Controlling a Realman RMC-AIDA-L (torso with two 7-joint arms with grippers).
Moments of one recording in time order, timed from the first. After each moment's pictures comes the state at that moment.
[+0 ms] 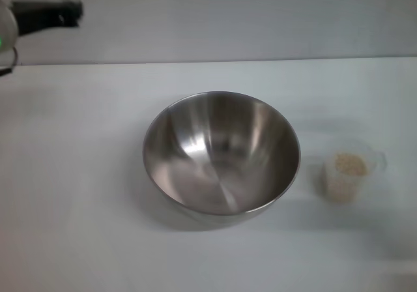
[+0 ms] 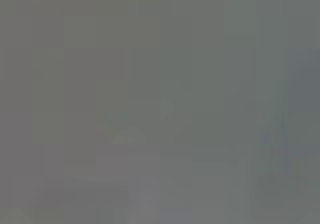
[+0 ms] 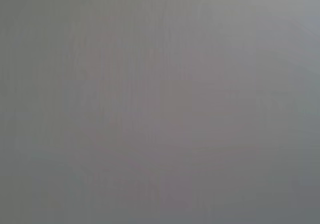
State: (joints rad) left arm -0.48 -2.07 -1.90 -1.35 2.40 -0.70 0.52; right arm 0.59 2.07 0.69 0.06 -1.79 -1.58 0.09
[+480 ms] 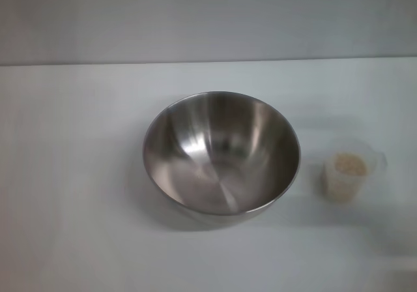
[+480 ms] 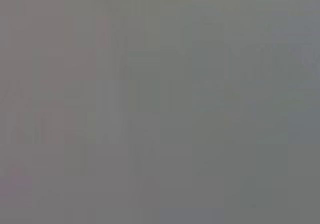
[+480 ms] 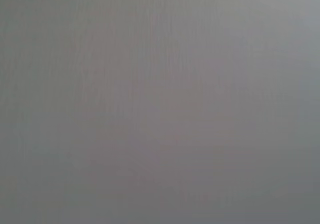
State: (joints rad) left arm -0.30 -2.06 -1.65 -1.31 2.40 0.10 0.63; right arm 0.60 2.07 0.69 0.06 -1.79 -1.57 0.09
